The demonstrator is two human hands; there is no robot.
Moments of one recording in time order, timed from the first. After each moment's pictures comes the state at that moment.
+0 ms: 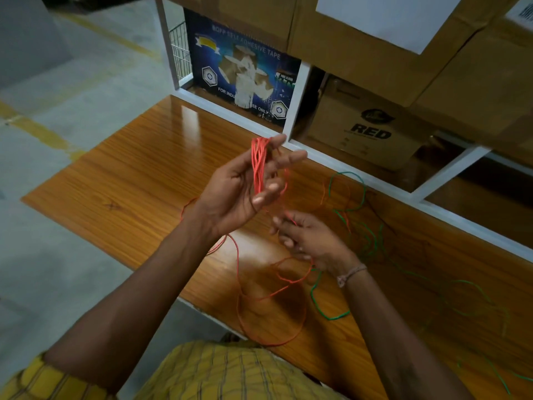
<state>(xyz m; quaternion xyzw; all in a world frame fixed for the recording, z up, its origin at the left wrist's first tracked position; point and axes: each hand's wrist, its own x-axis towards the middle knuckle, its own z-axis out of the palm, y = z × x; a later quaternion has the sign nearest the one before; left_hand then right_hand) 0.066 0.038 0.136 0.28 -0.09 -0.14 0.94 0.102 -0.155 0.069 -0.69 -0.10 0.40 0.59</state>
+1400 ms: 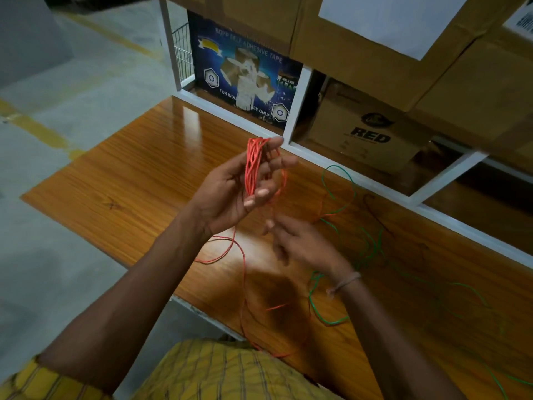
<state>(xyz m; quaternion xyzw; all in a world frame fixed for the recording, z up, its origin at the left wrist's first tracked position) 0.061 0.052 0.132 0.33 -0.11 -0.13 0.93 0.089 -0.148 0.083 -0.83 -0.23 0.29 0.41</state>
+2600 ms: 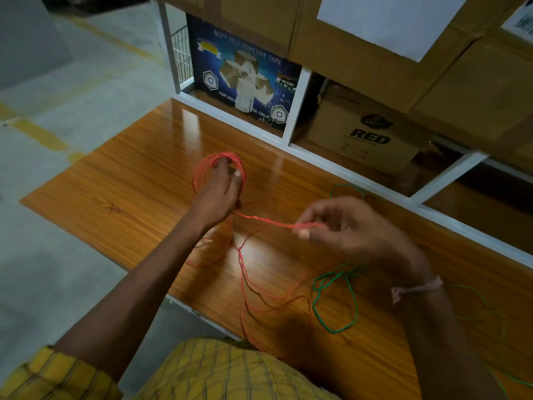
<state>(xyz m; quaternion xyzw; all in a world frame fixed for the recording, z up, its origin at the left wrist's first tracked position) 0.086 0.084 0.059 0.89 0.08 0.11 0.44 0.092 -0.195 0.190 -0.81 -0.31 0.29 0.40</state>
